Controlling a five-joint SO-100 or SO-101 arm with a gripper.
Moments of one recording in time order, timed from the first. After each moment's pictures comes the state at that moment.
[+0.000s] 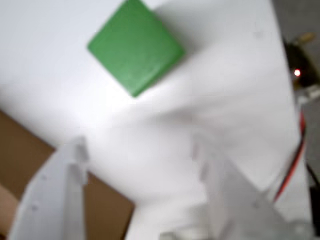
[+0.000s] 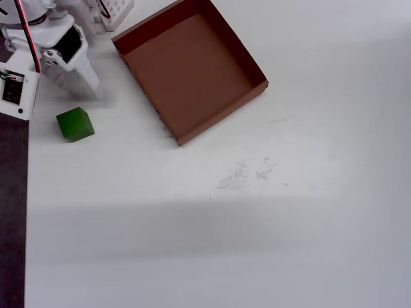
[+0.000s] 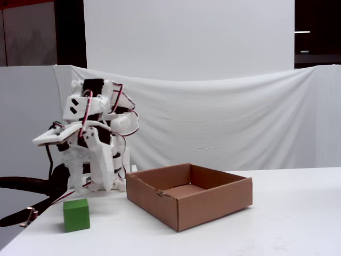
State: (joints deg) arm 7.9 170.2 162.2 63.8 -61.3
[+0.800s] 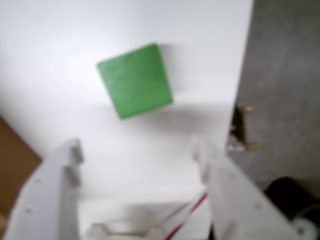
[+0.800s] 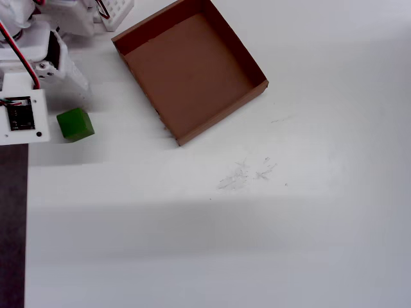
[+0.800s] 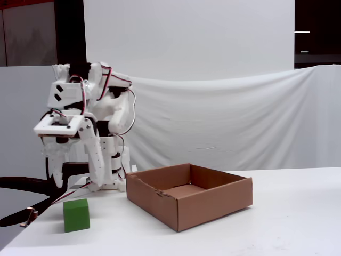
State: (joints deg) arm 12.4 142.3 147.0 53.3 -89.1
